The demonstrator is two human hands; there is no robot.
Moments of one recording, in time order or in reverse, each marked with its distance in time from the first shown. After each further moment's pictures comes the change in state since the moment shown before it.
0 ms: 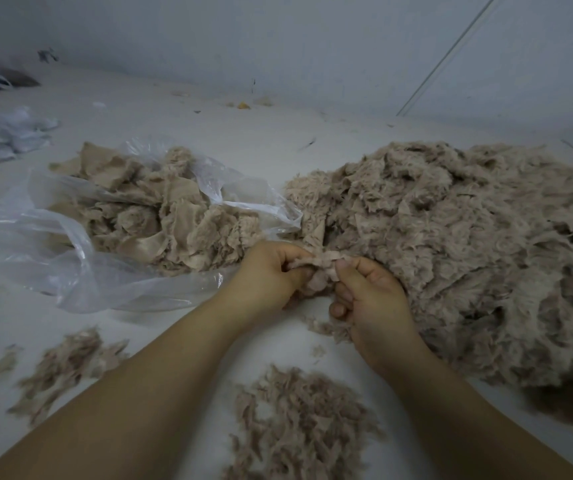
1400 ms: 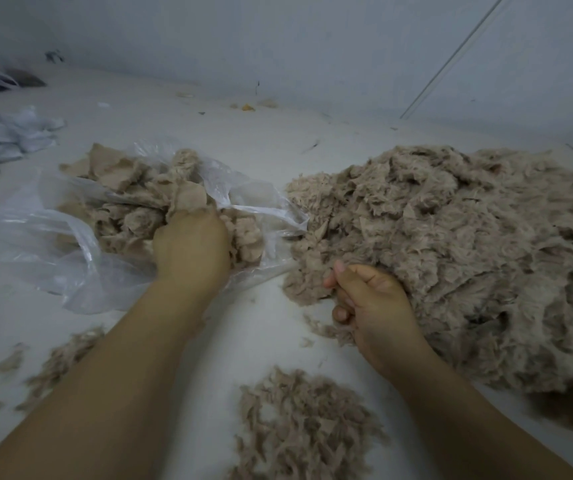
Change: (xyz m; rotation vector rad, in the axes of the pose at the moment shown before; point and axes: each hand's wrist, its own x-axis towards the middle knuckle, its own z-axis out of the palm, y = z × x) left_hand 0.009 0.004 -0.067 1.329 0.544 -0.086; right_hand 0.005 0.006 -0.006 -0.101 -0.067 -0.028
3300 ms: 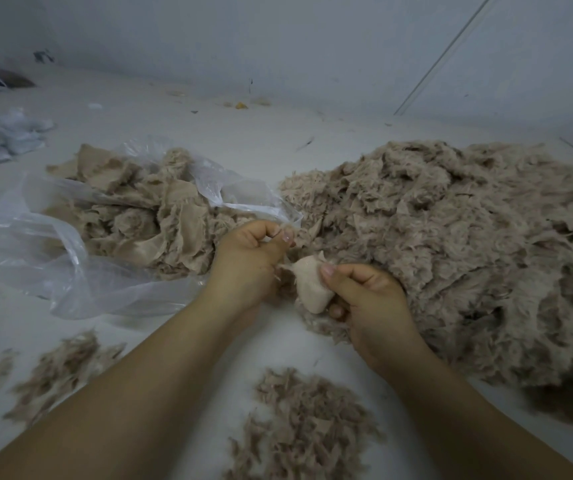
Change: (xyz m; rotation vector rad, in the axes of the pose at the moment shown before) left_hand -0.032 0.056 -0.005 -1.687 -0.325 -0.266; right_hand -0.007 -0.007 0.002 0.016 0.007 0.007
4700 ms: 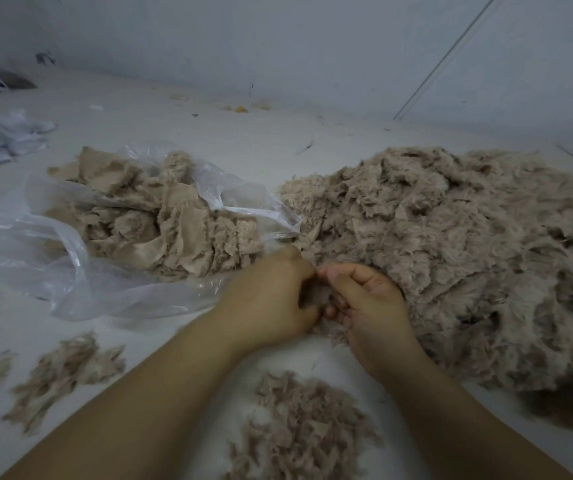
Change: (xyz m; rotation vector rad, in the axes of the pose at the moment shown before) left_hand -0.015 0.004 0.001 1.269 -0.401 0.486; right_hand 0.001 0.002 0.002 0.049 0.072 -0.001
